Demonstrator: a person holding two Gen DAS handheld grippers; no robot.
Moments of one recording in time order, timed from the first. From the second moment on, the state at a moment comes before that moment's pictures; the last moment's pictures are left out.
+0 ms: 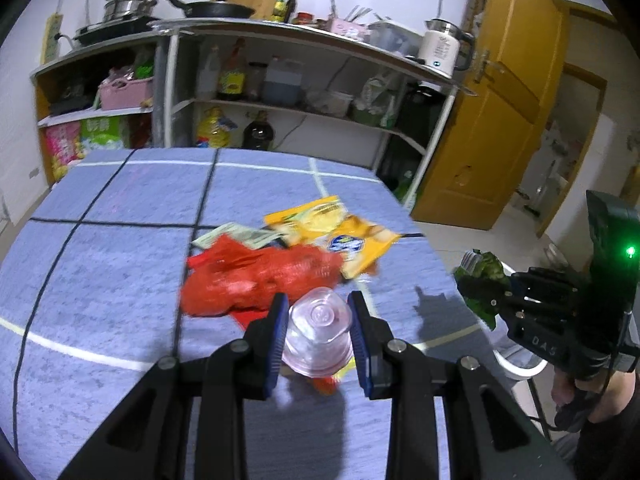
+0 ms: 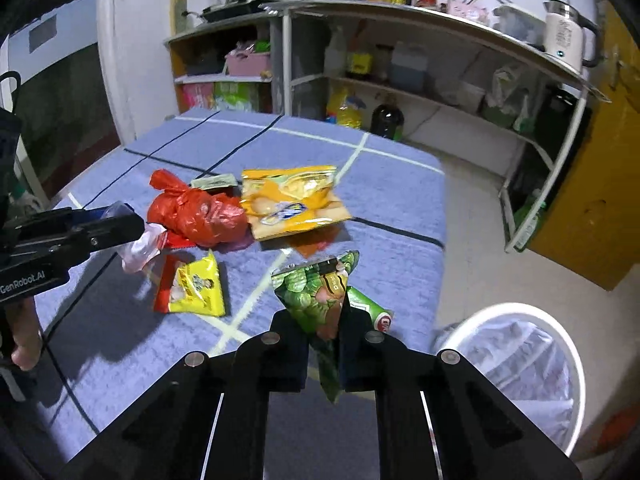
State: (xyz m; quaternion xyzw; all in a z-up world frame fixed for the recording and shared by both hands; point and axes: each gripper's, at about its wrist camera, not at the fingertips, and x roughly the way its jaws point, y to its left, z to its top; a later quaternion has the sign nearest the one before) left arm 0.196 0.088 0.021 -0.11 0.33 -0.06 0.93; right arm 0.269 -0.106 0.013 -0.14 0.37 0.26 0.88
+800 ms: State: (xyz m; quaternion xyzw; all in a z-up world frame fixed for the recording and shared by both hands) left arm 0.247 -0.106 0.013 -0.05 0.37 -0.21 0.90; right arm 0.267 -0.294 0.001 -0.02 0.39 0.12 0.91
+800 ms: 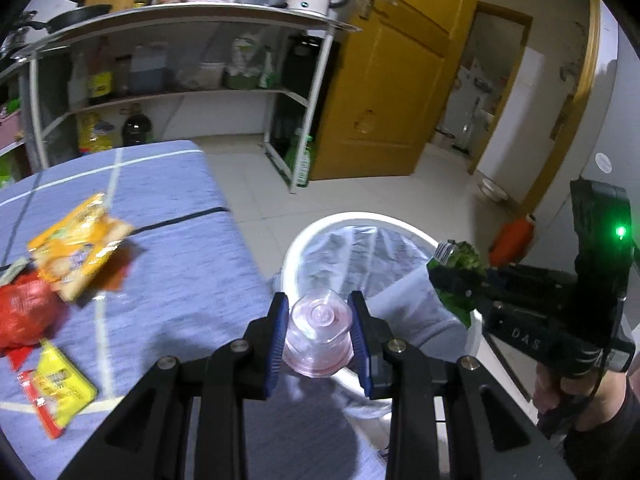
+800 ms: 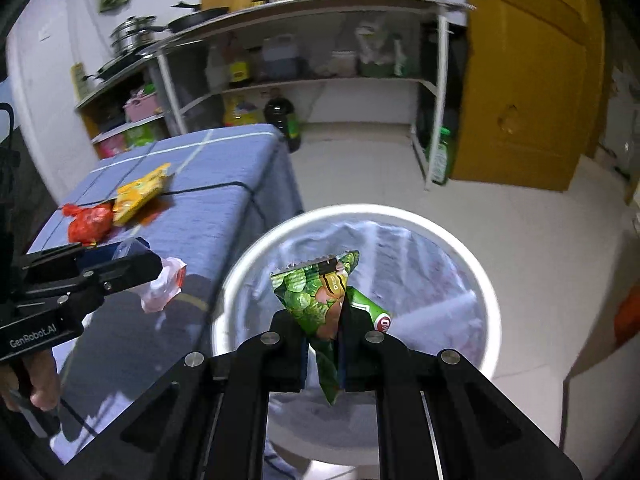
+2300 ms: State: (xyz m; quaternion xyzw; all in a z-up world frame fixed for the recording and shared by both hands) left arm 0.215 -0.055 0.038 -0.07 0.34 -0.14 0.93; right arm 0.226 -0.256 0.045 -0.02 0.32 0.18 0.93
